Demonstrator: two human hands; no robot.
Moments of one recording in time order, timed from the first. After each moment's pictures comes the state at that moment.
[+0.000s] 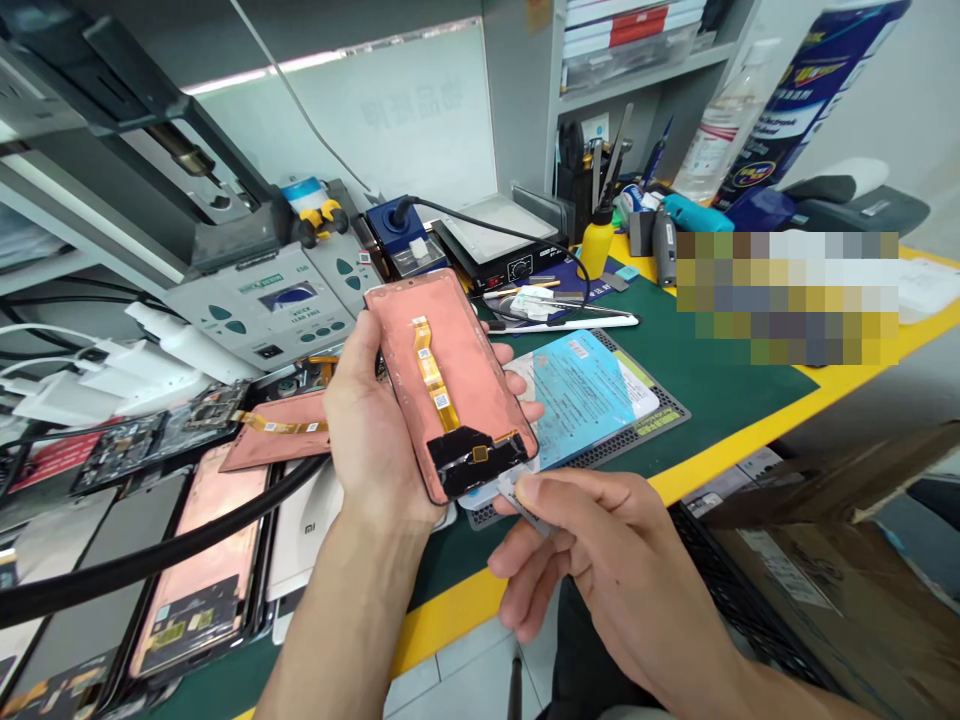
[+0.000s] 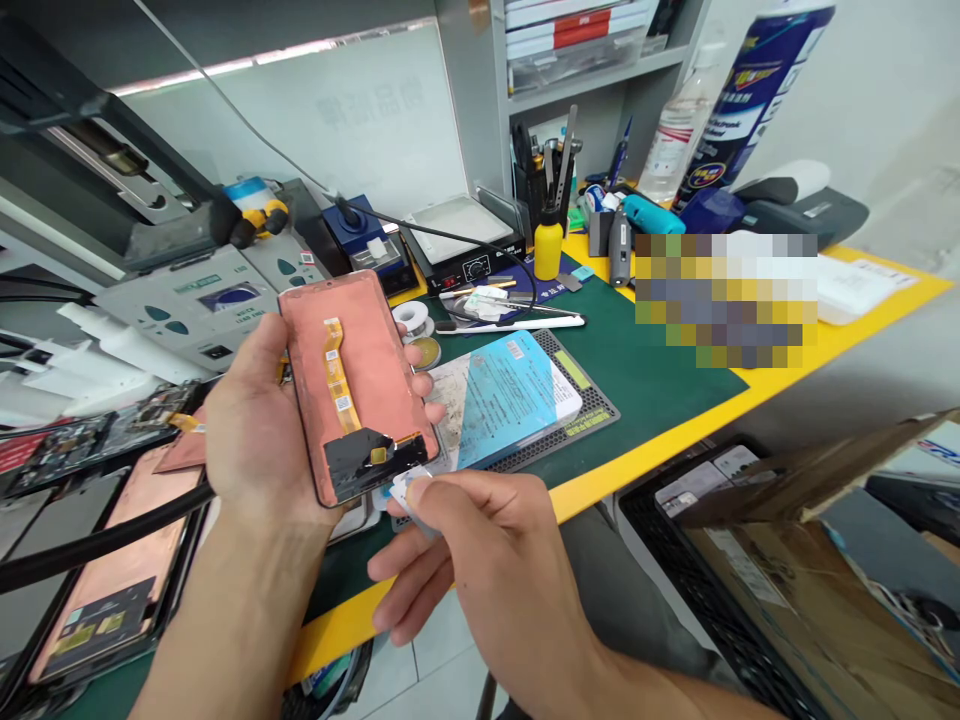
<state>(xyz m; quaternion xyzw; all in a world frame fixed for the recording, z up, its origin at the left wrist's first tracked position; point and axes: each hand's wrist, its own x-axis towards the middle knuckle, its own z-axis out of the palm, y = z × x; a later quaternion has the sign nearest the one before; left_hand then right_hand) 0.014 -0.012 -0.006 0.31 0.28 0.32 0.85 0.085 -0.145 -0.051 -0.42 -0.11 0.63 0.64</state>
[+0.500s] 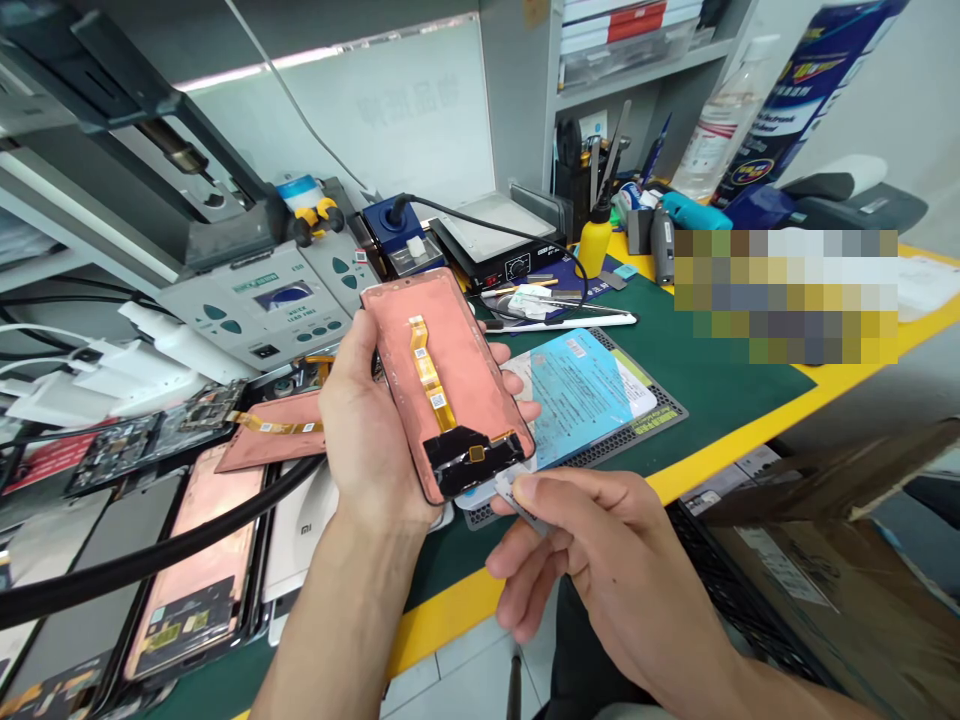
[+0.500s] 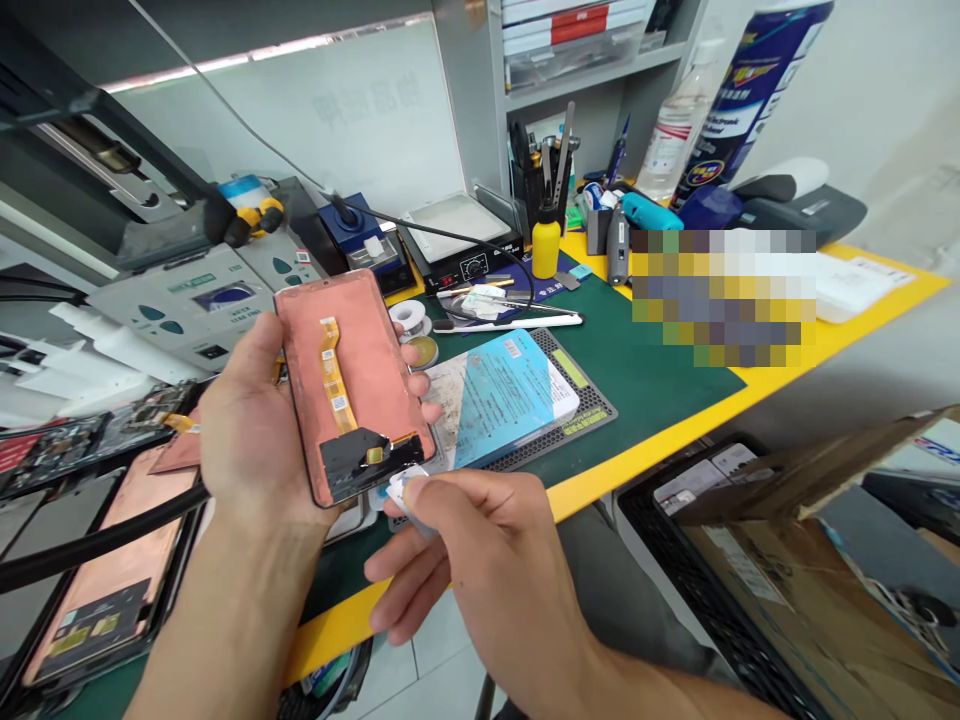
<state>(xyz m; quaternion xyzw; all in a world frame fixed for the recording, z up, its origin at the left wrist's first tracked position) 0.014 -0.012 -0.005 0.32 0.30 0.33 0.84 0.086 -0.145 -0.050 -0.42 -0.10 0.63 0.64</state>
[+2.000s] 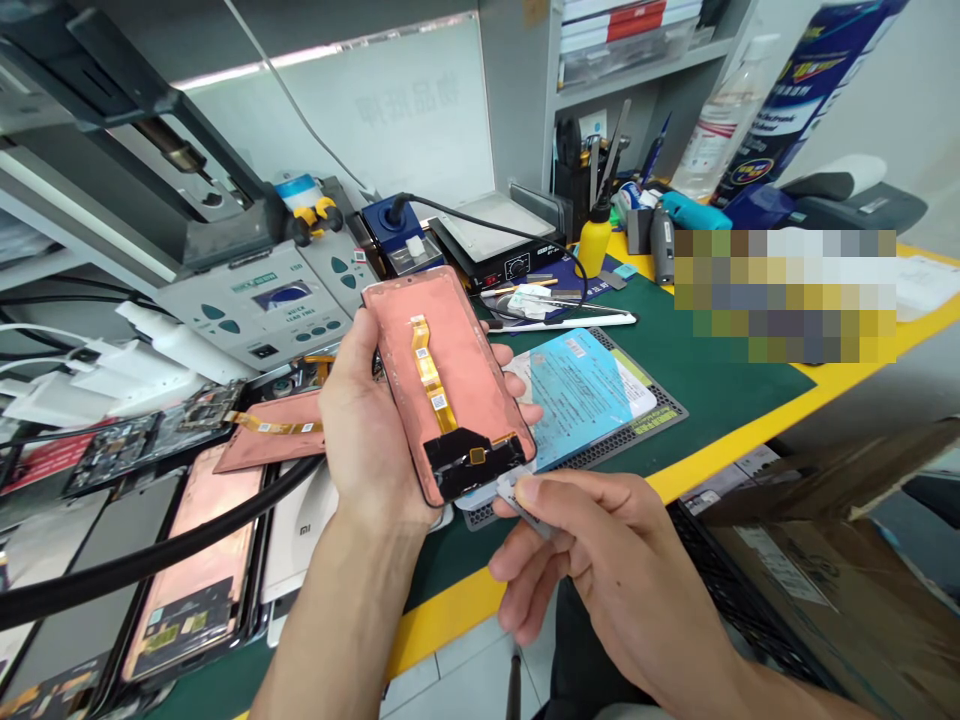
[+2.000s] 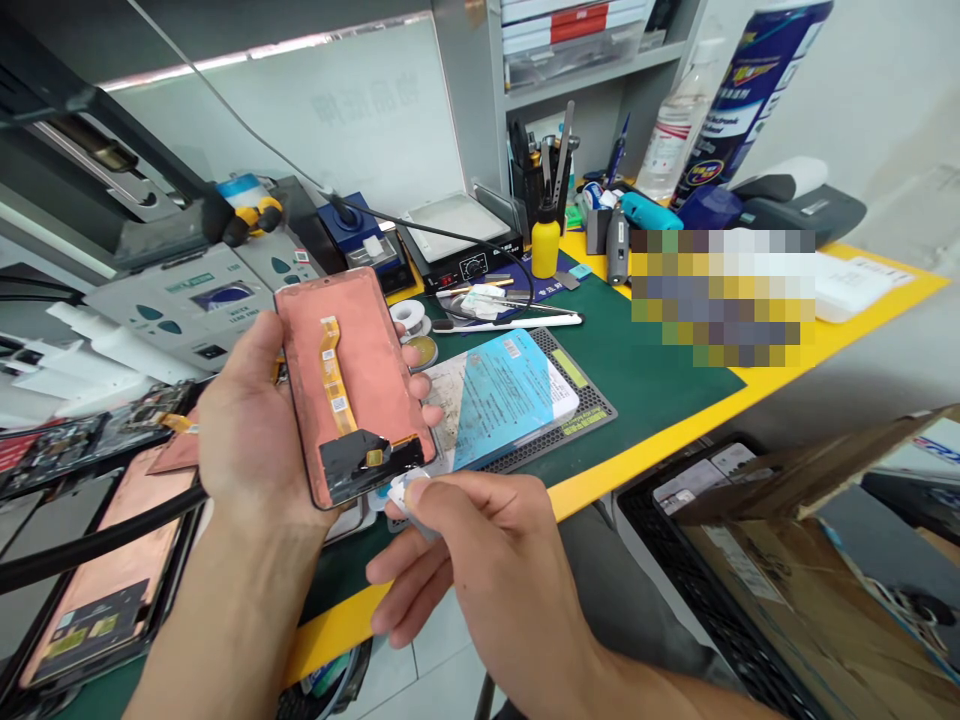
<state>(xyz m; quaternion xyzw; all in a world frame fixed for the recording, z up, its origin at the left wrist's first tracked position) 0.016 -0.013 -0.006 0.31 0.29 0.33 0.84 0.087 -0.147 -0.053 -0.41 -0.10 0.63 0.65</state>
